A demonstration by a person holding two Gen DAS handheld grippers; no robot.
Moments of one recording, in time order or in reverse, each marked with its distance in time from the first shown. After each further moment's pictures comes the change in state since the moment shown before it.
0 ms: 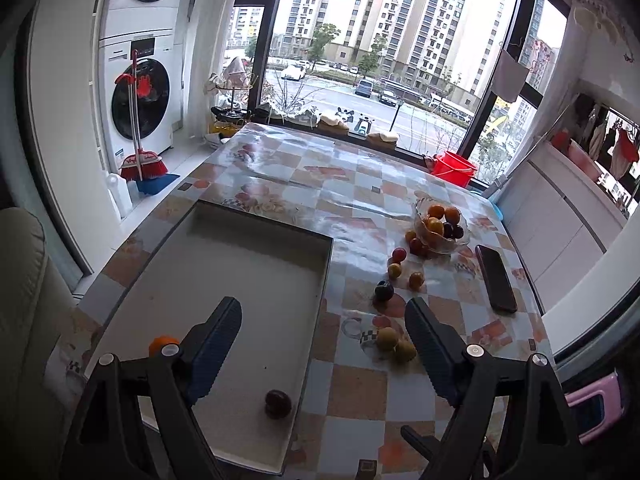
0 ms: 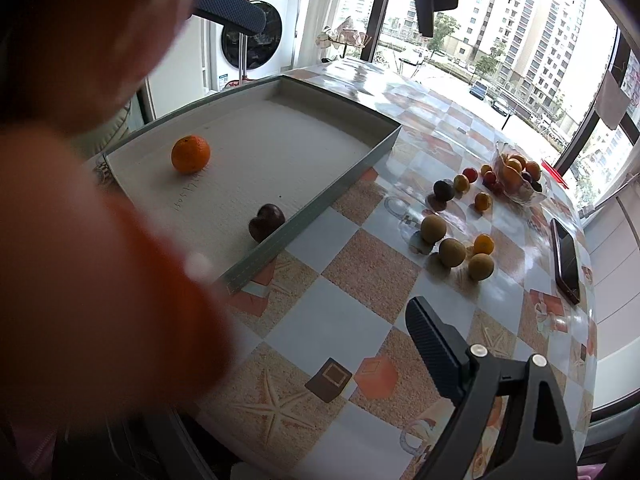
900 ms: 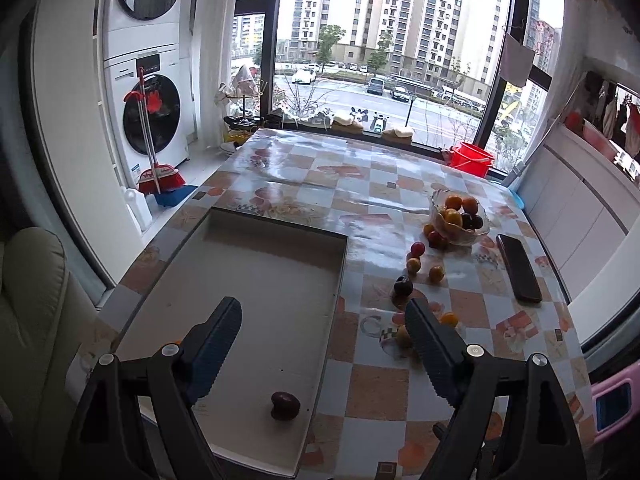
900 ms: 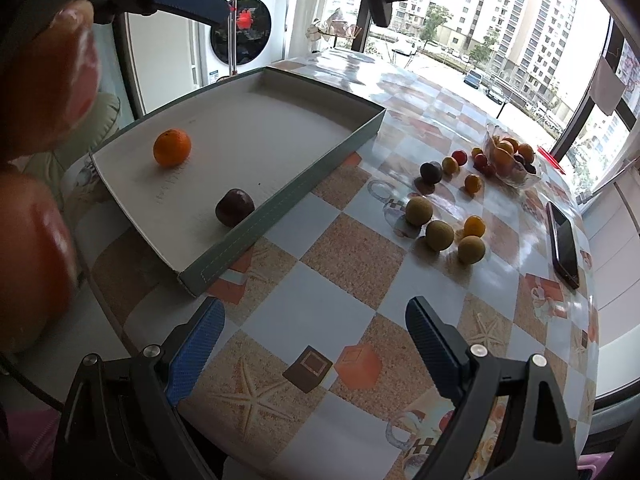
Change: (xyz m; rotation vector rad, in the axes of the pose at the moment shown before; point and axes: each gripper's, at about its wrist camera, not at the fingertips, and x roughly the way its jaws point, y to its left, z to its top) left arm -0.002 -0.004 -0.002 0.070 -0.013 0.101; right arm -0.013 -0.027 -0.026 0.037 0.026 -0.004
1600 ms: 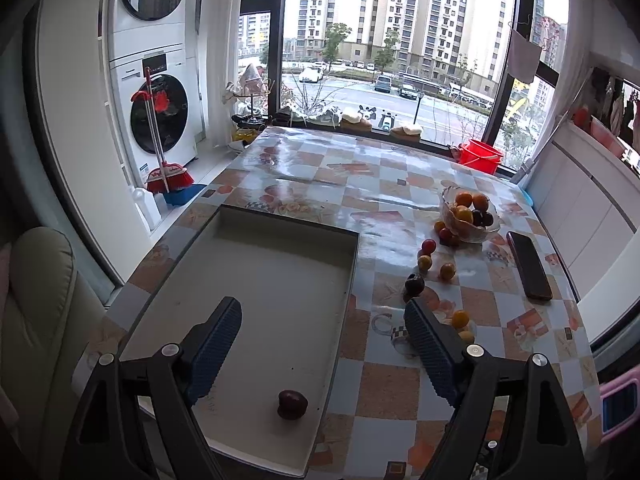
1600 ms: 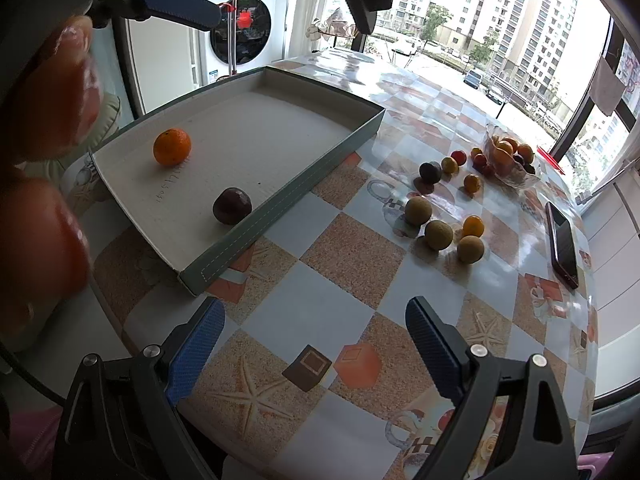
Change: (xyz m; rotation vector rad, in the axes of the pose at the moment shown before) left arm 0.005 -0.005 -0.003 0.008 0.006 0.038; right arm 0.008 0.016 0.022 0.001 0.005 -0.002
